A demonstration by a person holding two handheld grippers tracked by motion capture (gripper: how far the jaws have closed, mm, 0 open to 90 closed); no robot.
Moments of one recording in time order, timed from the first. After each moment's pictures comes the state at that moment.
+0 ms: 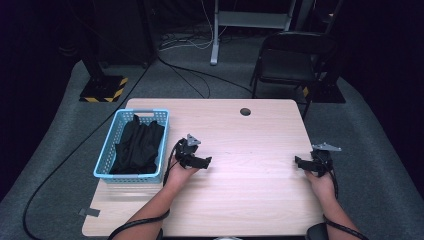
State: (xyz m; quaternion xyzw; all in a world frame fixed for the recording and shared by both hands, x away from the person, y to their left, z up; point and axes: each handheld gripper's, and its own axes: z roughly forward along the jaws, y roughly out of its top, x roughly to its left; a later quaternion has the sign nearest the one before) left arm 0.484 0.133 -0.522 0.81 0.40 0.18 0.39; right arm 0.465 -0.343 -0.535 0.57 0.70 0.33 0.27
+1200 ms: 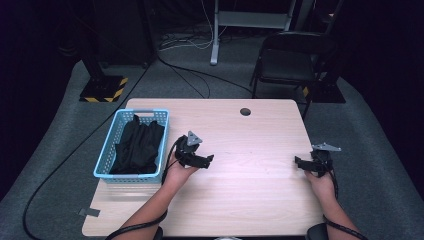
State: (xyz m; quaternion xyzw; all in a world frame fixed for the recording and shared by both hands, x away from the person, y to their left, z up) left arm 0.464 0.130 -0.483 0.81 0.36 0.20 0.41; right arm 0.465 -0.342 -0.535 0.57 0.70 0.33 0.27
